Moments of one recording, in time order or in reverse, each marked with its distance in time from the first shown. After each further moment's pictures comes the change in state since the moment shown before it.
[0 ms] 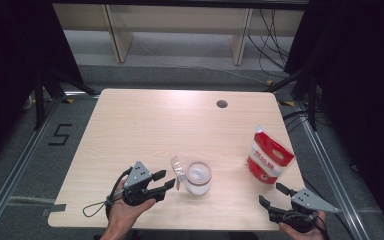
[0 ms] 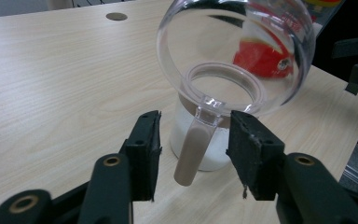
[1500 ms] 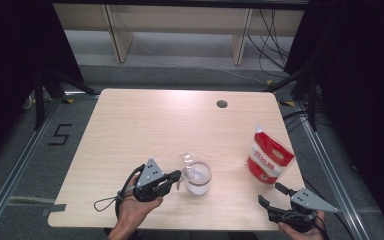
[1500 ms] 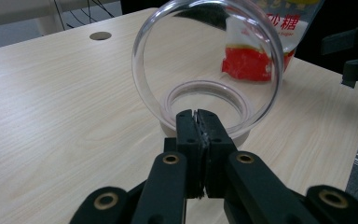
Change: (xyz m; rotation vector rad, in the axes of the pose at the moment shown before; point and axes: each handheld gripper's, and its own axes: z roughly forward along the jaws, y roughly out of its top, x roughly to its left) left arm -0.012 0.012 0.020 -0.021 -0.028 0.099; right arm -0.001 0.001 0.001 -0.015 -0.003 -0.027
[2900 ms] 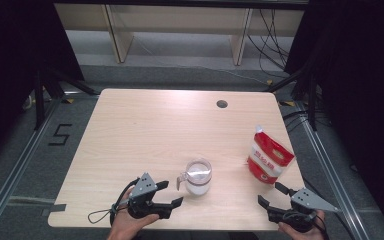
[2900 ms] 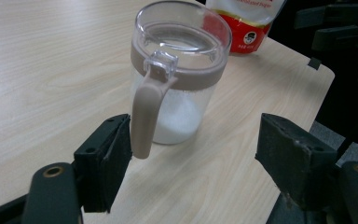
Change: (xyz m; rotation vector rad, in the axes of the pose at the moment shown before) left arm -0.005 -0.038 -0.015 0.074 -0.091 -0.095; right arm -0.001 0.000 0.002 -0.022 0.016 0.004
